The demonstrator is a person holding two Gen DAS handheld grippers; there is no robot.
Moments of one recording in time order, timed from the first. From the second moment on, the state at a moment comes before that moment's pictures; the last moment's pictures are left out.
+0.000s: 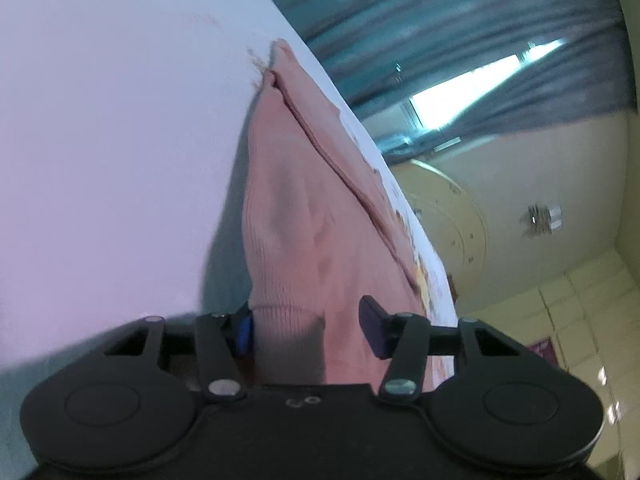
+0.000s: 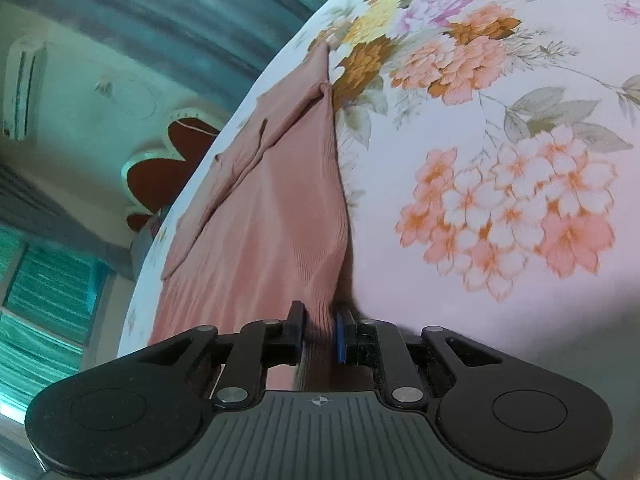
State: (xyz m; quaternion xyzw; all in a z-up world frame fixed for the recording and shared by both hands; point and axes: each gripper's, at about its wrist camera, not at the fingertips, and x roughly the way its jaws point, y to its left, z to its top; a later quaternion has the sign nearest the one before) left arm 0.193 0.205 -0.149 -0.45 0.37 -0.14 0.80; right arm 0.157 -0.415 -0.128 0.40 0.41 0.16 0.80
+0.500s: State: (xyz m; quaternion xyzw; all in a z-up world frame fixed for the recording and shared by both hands) left arm 0.196 0.177 -0.134 -0.34 0.42 -0.07 0.84; right arm 0.149 -0.399 -0.122 0.33 0.43 0.20 0.81
